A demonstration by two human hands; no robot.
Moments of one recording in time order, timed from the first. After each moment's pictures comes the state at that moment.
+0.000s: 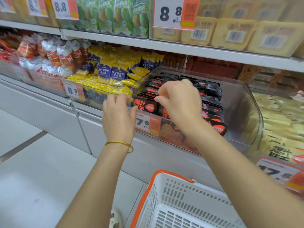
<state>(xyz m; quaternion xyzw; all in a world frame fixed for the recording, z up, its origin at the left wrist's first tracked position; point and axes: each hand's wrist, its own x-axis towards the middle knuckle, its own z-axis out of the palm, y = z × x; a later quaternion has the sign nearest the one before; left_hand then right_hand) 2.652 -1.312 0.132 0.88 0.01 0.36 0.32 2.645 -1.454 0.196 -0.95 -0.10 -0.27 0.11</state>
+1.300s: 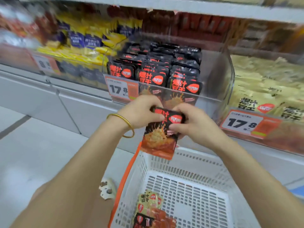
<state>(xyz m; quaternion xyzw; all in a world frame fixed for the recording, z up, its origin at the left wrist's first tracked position) 2.601 -1.381 0.127 0.90 -0.26 -0.09 0.33 2.546 -1.546 0.109 -0.88 -0.07 0.02 0.48</state>
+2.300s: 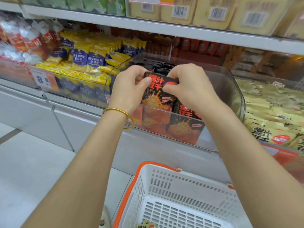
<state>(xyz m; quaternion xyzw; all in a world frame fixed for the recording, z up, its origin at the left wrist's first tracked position) 2.669 -1.364 0.165 0.83 -0.17 0.24 0.47 2.633 -1.509 0.206 -0.96 -0.06 -0.21 0.15</state>
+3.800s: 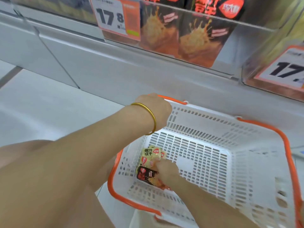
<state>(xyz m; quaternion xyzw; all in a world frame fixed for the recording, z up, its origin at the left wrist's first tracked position) 2.563 -1.403 0.040 0.93 -0.31 -0.18 -0.10 2.450 -1.485 -0.206 -0.93 -0.07 0.37 0.06</state>
